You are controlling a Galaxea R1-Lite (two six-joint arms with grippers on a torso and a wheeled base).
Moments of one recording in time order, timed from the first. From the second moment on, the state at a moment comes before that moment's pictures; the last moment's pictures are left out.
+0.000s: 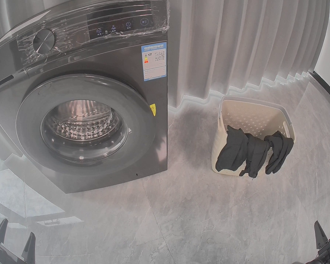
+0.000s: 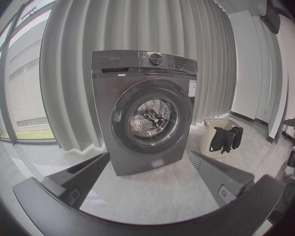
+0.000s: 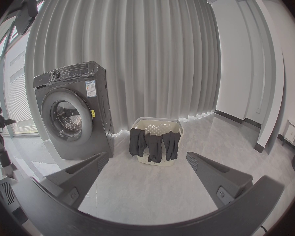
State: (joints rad) left arm 0.00 0.02 -0.02 0.00 0.00 -0.01; right arm 0.02 0.02 -0.02 0.01 0.01 -0.01
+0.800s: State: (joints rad) left arm 0.00 0.02 -0.02 0.00 0.00 -0.01; right arm 0.02 0.02 -0.02 0.01 0.01 -0.01
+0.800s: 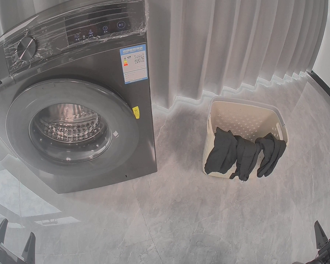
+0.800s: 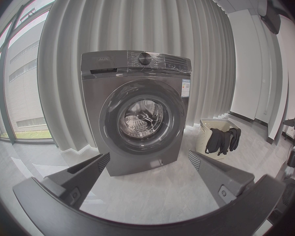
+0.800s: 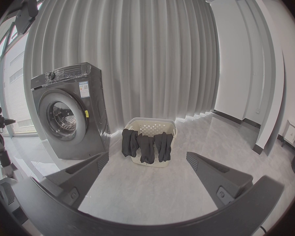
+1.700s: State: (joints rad) left arm 0.00 0.02 -0.02 0.00 0.00 -0.01; right arm 0.02 0.02 -0.02 0.01 0.01 -0.01
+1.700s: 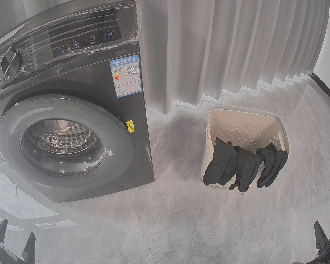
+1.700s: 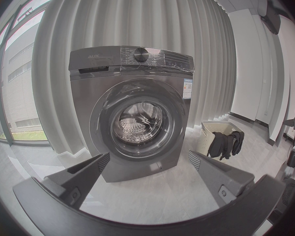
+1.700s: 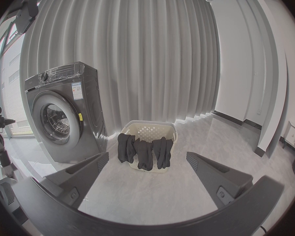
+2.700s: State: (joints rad) left arm 0.00 0.02 -0.02 0.00 0.00 -0.01; right arm 0.02 0.02 -0.02 0.01 0.01 -0.01
